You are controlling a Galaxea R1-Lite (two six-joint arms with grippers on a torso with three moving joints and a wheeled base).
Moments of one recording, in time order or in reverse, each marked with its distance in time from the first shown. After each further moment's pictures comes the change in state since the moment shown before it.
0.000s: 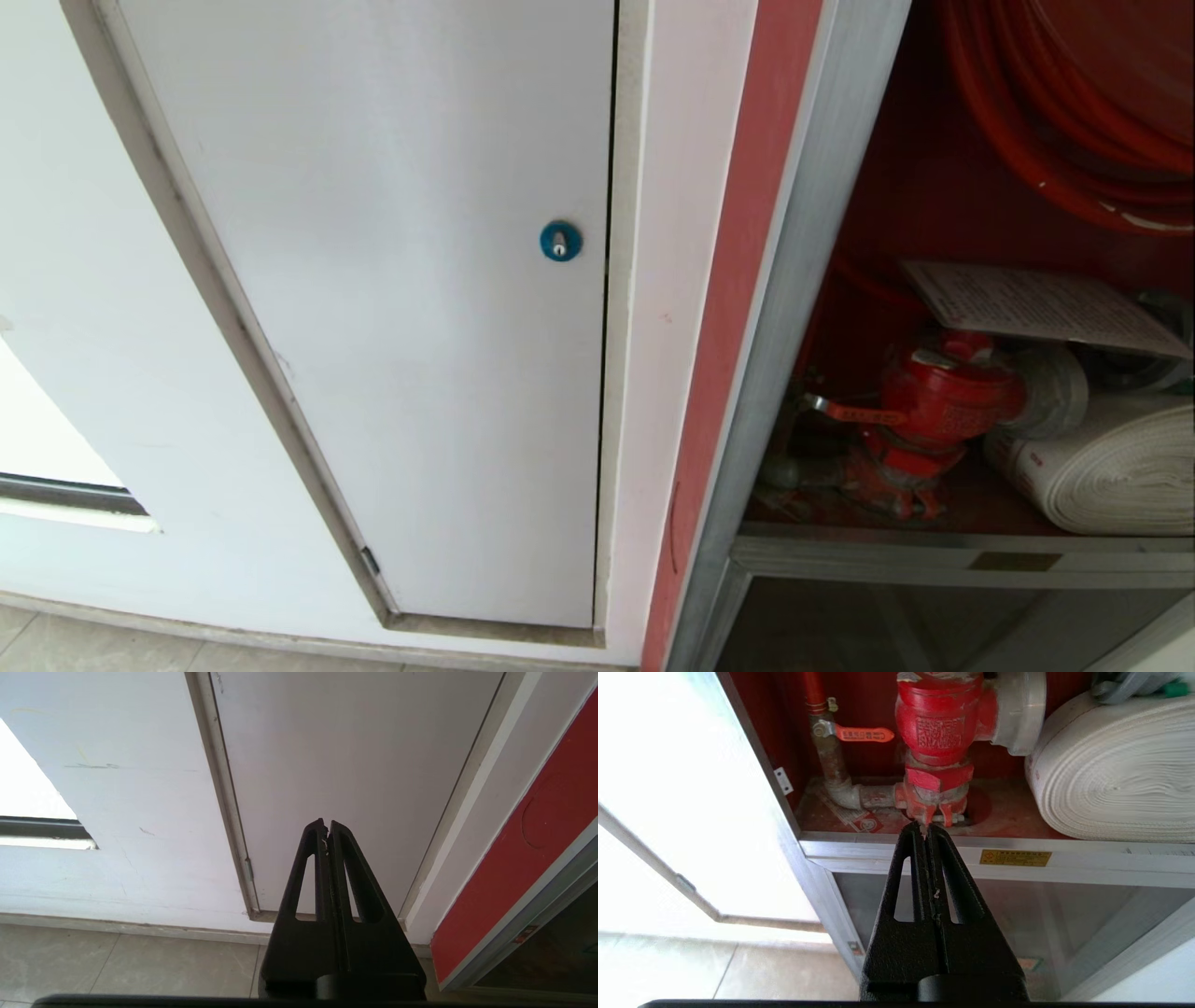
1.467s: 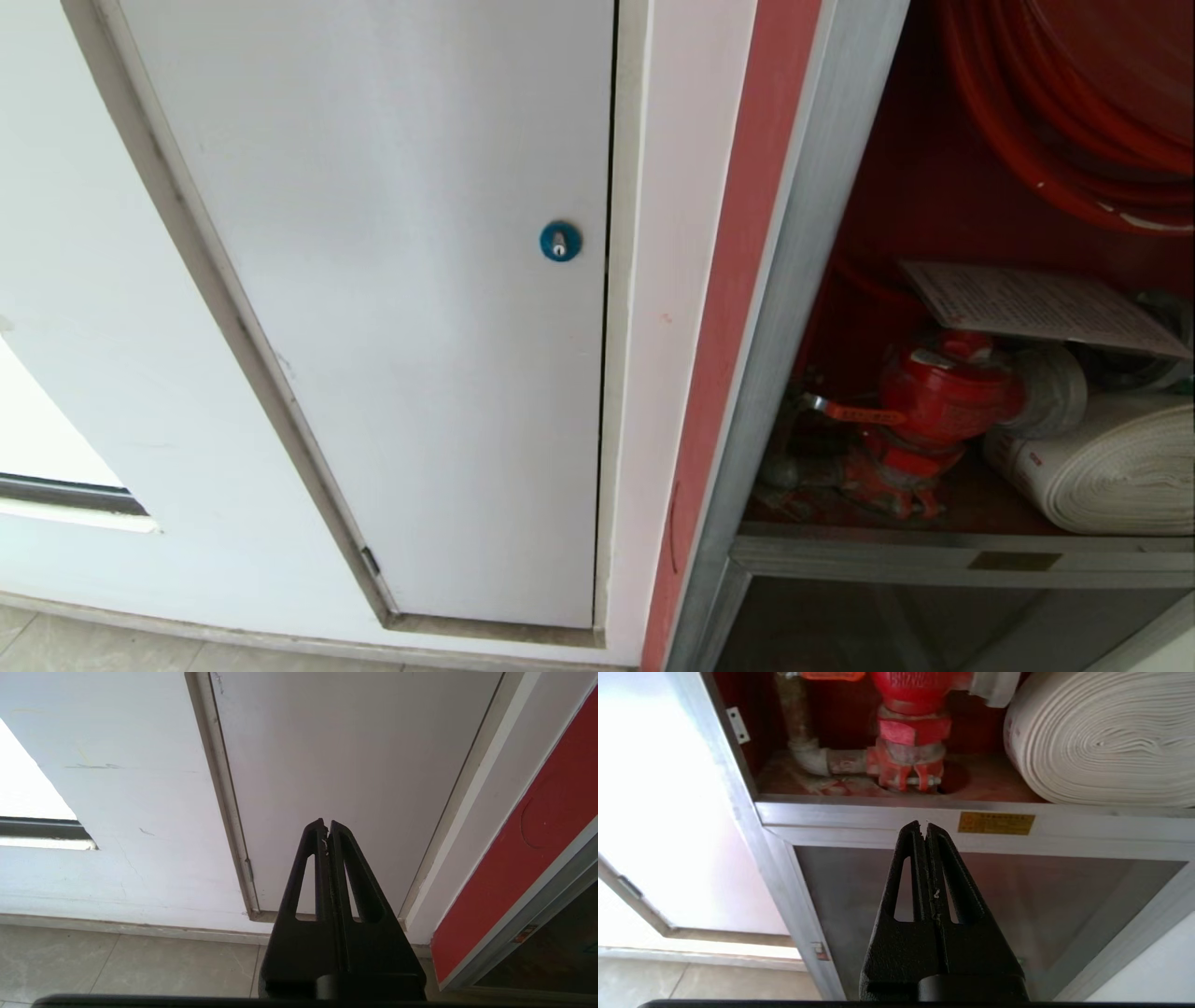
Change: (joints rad) left arm 0.000 0.000 0.000 0.000 0.000 0.000; right arm 0.018 -0.339 0.391 -0.130 -0.074 -0.065
